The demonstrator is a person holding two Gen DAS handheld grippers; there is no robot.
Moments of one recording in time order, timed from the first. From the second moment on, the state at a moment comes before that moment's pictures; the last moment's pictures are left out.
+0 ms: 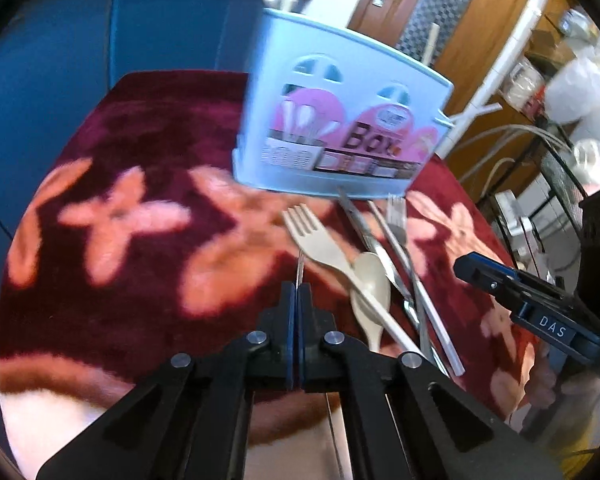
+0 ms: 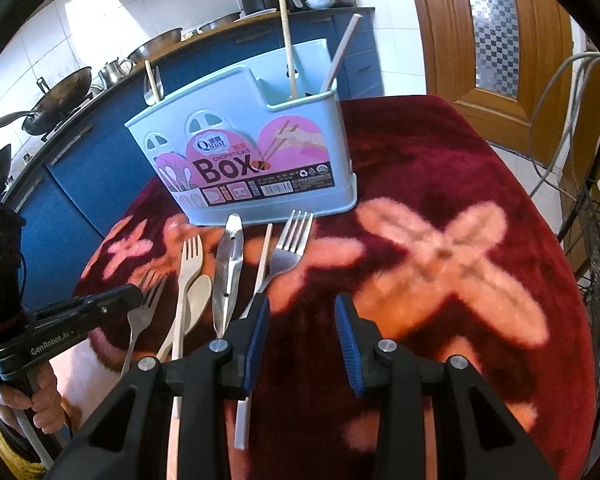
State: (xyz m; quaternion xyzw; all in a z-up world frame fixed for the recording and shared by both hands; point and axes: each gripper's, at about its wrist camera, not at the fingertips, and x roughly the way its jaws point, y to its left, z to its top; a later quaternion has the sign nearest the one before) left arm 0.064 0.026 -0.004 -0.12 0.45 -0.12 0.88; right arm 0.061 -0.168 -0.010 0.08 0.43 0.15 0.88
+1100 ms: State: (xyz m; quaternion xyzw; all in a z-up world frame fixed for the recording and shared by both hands) left arm 0.056 0.058 0.053 -0.13 0.31 -0.10 0.93; right arm 0.104 -0.178 -0.001 0.15 0.38 0.20 0.89
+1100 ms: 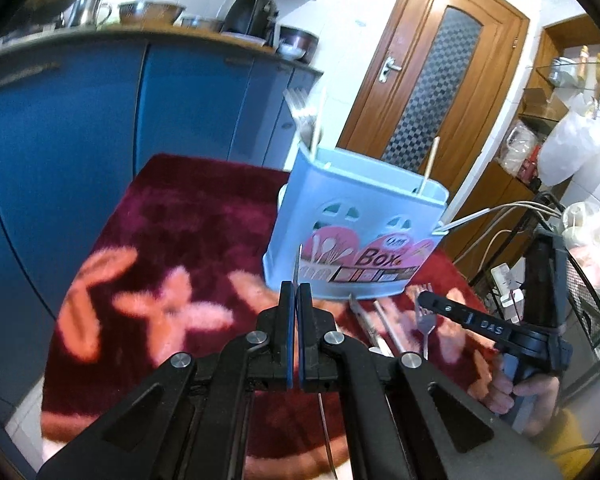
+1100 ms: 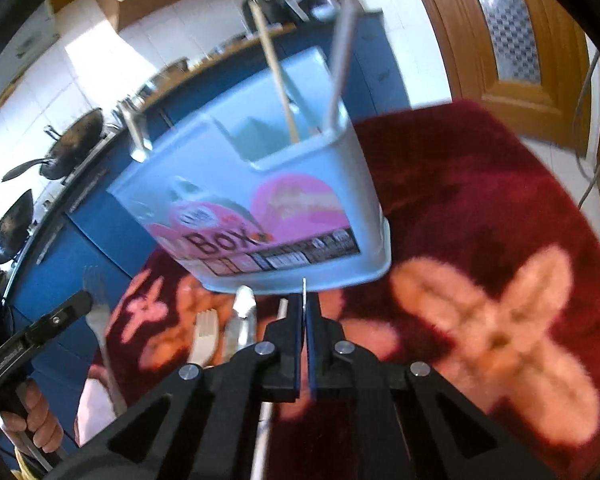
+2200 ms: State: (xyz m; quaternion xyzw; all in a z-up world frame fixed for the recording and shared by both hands) left arm 0.068 0.039 0.188 -0.08 0.13 -0.10 0.98; right arm 0.083 -0.181 0.164 0.05 0.15 0.07 0.99
